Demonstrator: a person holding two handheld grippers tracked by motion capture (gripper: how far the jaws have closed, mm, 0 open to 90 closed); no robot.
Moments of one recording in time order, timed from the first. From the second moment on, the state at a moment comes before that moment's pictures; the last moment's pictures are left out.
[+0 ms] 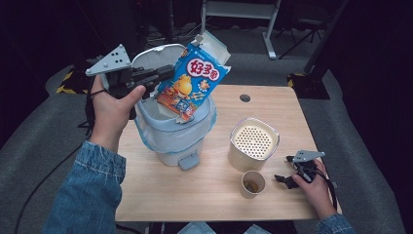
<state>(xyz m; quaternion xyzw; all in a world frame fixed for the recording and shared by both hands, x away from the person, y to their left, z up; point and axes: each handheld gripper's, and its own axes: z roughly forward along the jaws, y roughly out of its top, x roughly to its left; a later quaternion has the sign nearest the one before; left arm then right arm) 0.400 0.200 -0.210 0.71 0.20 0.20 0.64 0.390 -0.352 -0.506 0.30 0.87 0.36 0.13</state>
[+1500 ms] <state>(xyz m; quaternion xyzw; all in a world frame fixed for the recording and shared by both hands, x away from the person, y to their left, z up) 0.443 0.194 -0.244 0.73 0.27 0.23 0.58 0.390 -0.352 -0.506 0.30 0.87 0.36 0.13</state>
